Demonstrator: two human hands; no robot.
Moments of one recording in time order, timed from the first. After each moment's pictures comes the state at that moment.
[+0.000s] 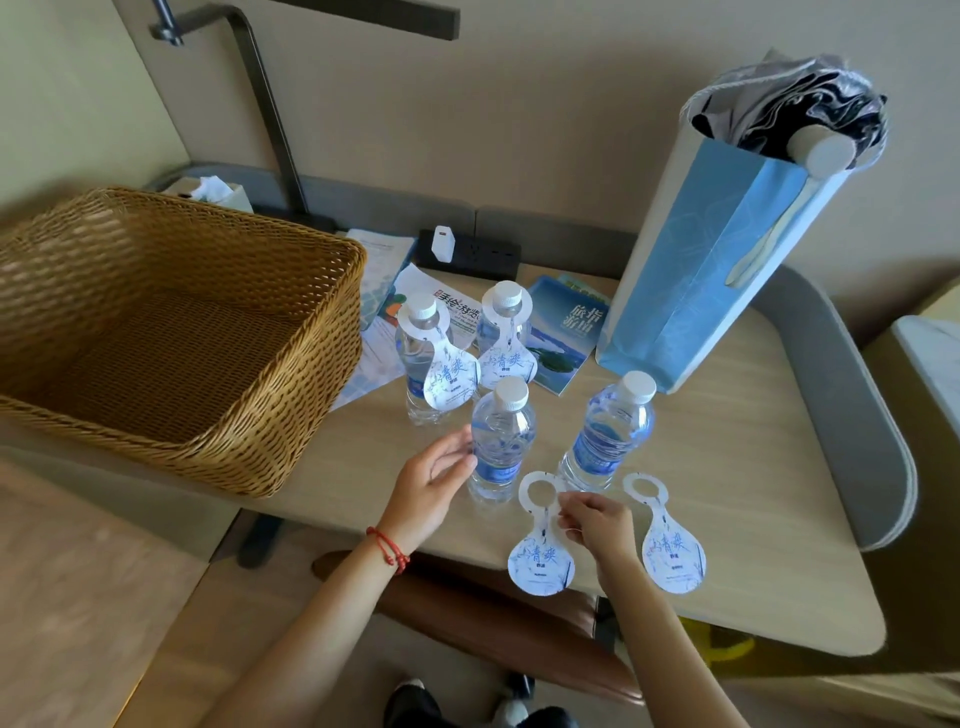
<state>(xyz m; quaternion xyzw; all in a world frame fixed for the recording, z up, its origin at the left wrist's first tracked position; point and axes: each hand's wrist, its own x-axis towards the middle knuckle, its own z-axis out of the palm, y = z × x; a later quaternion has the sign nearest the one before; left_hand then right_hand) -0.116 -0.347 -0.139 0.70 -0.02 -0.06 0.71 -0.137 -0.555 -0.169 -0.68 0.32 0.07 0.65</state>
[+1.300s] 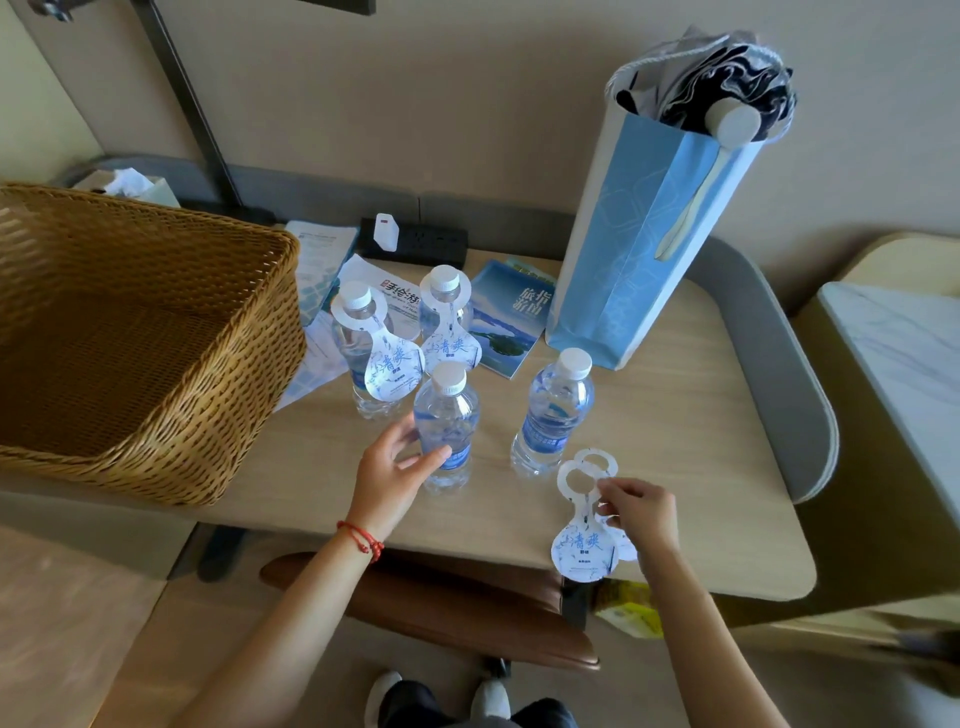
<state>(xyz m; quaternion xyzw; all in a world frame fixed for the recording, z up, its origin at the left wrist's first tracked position) -0.115 -0.373 -0.133 0.71 -0.02 0.00 0.71 -0.157 -0.641 -0.163 -0.74 0.35 -0.01 0.57</state>
